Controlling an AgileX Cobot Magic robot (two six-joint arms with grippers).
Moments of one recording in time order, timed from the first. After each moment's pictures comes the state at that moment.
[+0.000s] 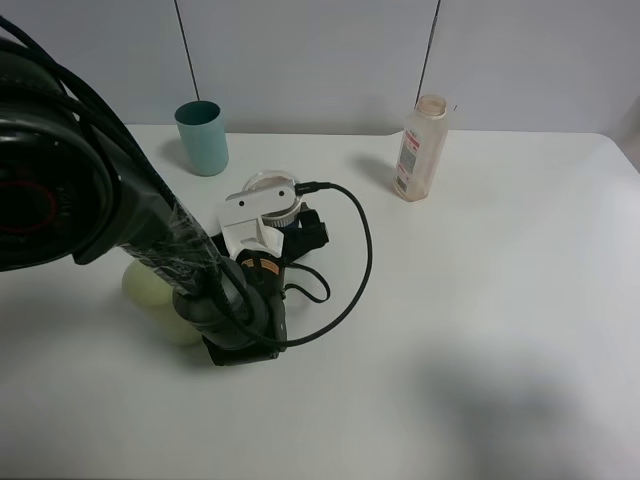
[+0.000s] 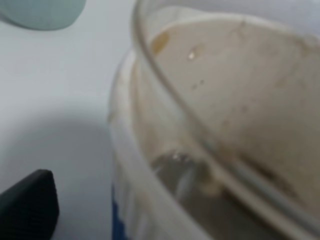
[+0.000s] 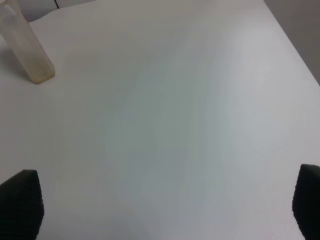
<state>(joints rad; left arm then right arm) -0.93 2.37 -0.93 -1.04 -1.24 -0.07 0.07 0.00 -0.50 -0.16 1.07 0.26</state>
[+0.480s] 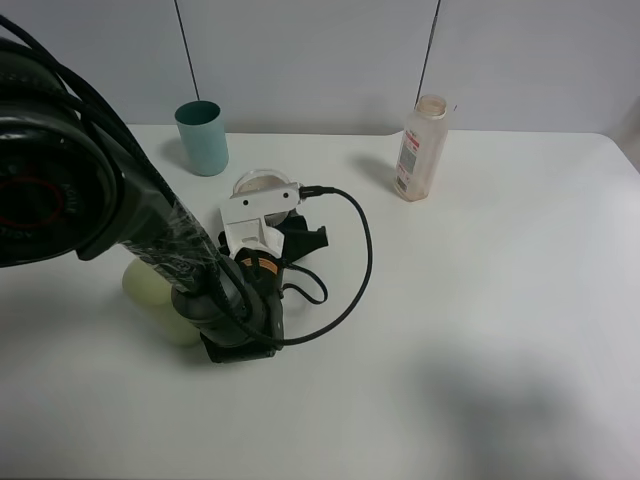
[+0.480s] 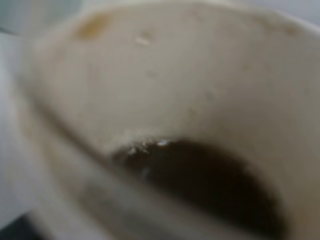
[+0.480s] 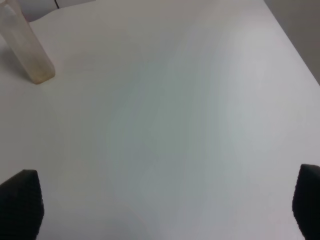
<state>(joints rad) -0.92 2.38 -0.93 -1.02 -1.23 -0.01 0.07 0.00 -0.50 -0.16 1.07 0.26</state>
